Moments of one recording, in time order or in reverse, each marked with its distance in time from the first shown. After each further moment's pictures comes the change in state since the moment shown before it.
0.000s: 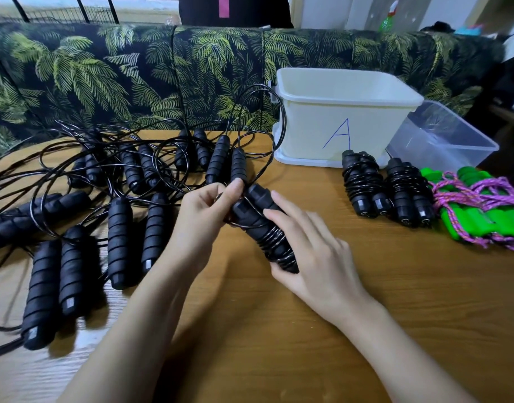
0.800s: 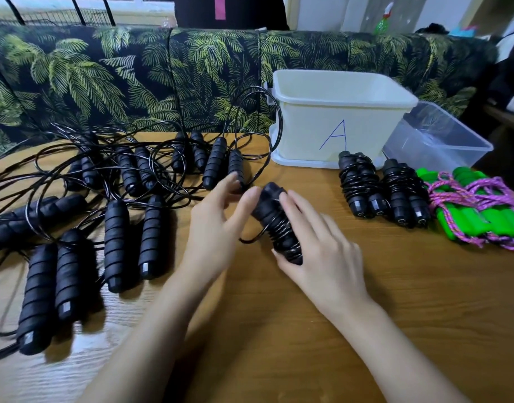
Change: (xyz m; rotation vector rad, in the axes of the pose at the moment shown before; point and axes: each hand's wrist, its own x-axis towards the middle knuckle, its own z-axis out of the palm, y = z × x) left_hand -0.013 -0.001 0.017 0.487 0.026 0.187; right_hand 0.000 0.002 0.000 -0.144 0.043 0.203
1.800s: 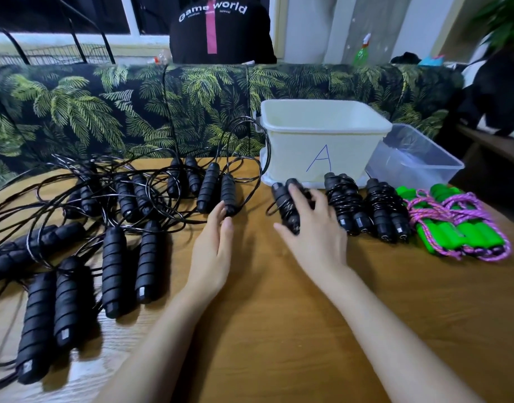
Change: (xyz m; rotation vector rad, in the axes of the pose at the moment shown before) left_hand 0.007 -0.045 0.020 0.014 -0.008 -0.056; right_hand 0.051 0.032 0.016 -0.054 -0.271 0.370
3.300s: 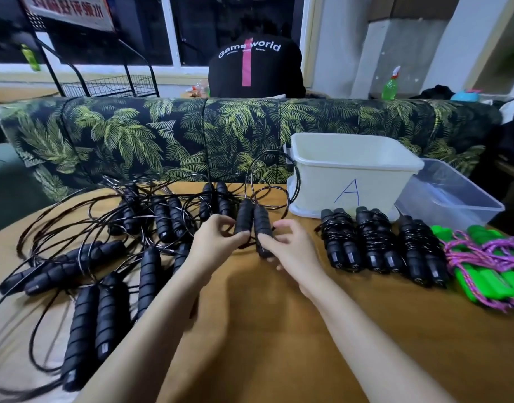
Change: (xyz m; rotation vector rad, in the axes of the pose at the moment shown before) left_hand 0.056 0.024 -0.057 0.131 0.036 -0.253; right_hand 0.026 -0.066 0.010 0.984 -0.297 0.232
